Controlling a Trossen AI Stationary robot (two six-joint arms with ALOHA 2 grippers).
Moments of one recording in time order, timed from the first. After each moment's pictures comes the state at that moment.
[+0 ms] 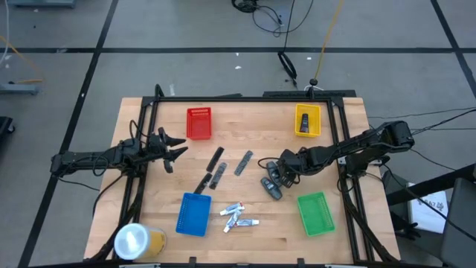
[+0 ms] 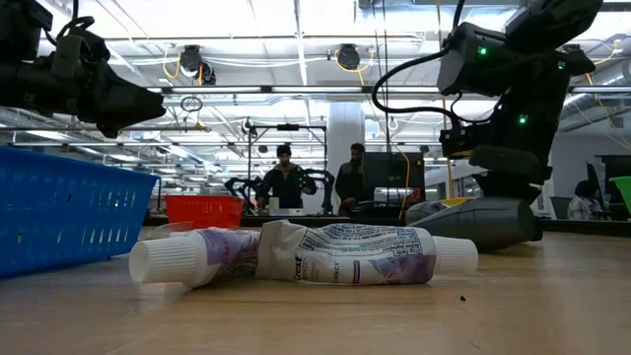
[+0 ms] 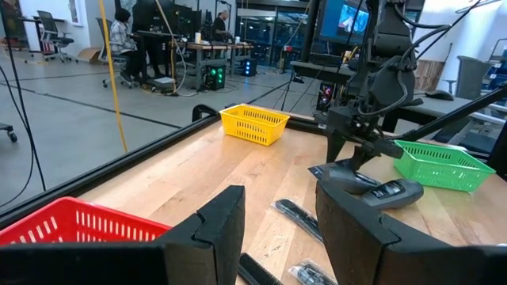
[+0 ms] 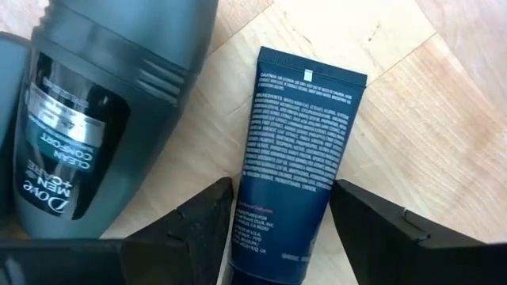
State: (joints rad) left arm 0.08 0.10 0.02 0.08 -0.21 -0.11; right arm 0.09 1.48 0.66 -0.50 0.19 0.74
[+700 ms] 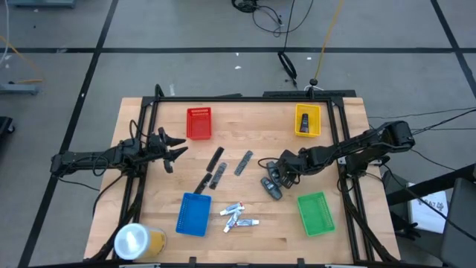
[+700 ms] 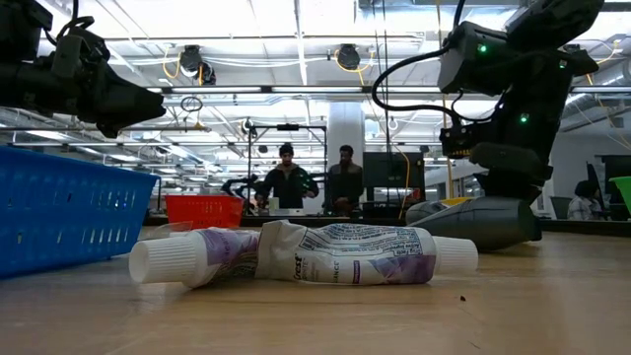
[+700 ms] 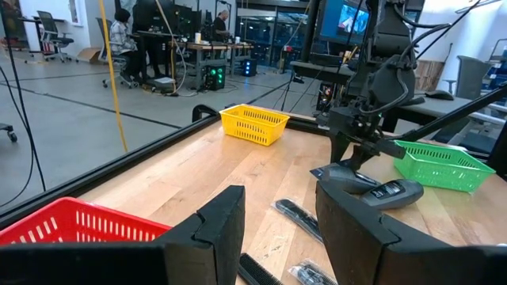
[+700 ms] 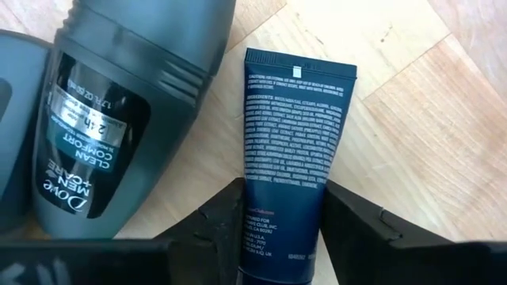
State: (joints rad) left arm 0.08 0.10 0.02 0.08 -0.21 -0.11; right arm 0.08 1.47 0.65 -0.52 0.21 0.71
